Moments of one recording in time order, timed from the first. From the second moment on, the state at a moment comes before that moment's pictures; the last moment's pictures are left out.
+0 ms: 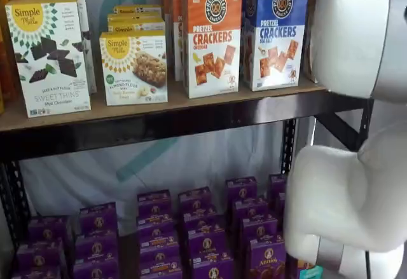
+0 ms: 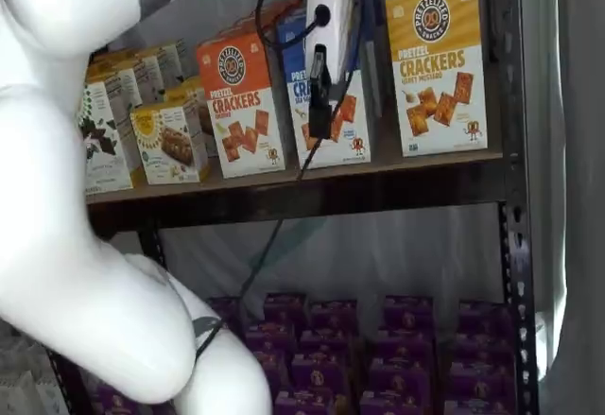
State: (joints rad) arm -0.67 -0.59 -1.20 0.35 1.80 -2.13
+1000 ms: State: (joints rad) arm -0.75 -0.42 -1.49 0.49 1.82 -2.12
